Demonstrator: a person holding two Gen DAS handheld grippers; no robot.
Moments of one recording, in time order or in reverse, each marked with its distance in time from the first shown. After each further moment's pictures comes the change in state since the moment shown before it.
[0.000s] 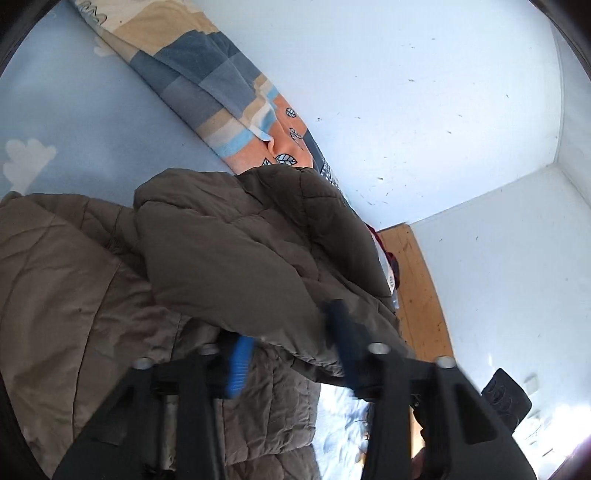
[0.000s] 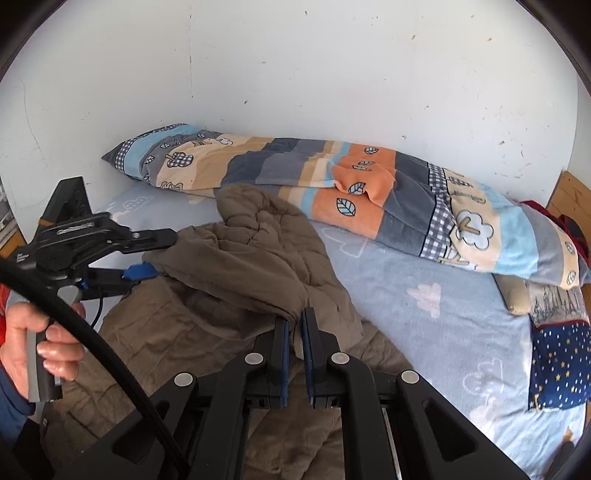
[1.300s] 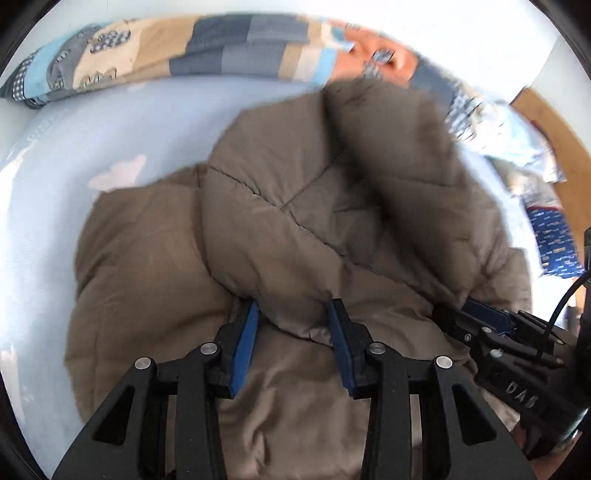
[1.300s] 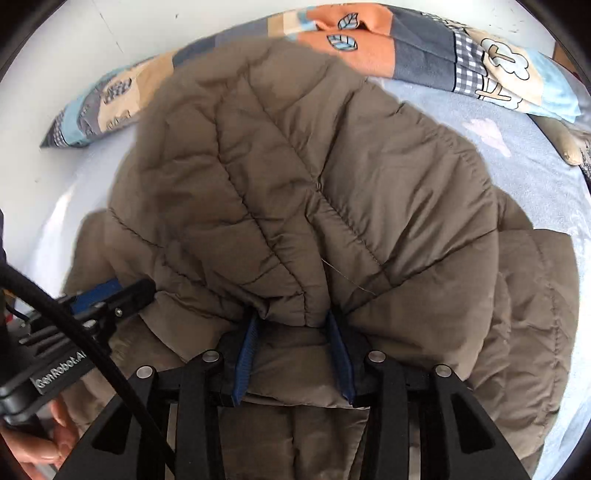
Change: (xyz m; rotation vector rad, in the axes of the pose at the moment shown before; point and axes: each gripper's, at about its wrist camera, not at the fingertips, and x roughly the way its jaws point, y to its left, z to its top) left arm 0.037 0.037 -0.048 0.392 0.192 0.660; right arm 0.156 0.047 -0.069 0.325 0.373 0.043
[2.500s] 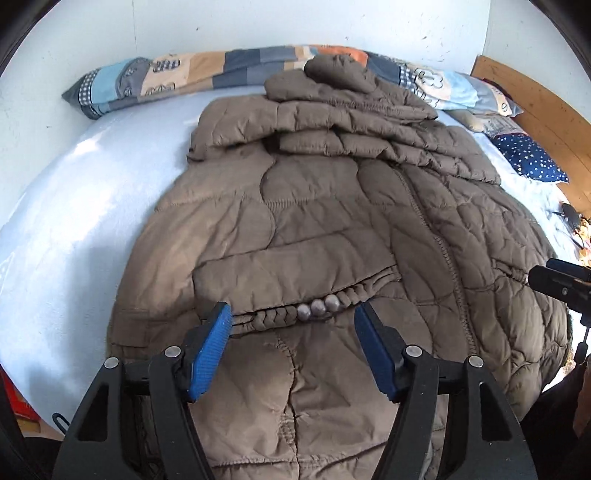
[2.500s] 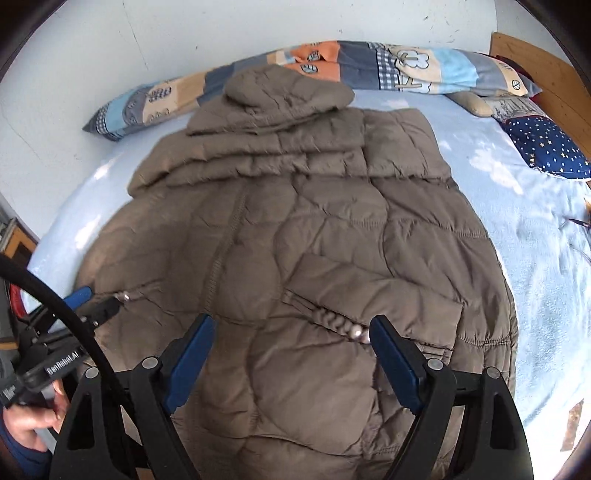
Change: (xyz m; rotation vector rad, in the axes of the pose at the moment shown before) left arm -0.131 0.012 -0.276 0.137 -0.124 0.135; right arm -0.156 -0.002 -0.266 0.005 -0.147 -0.069
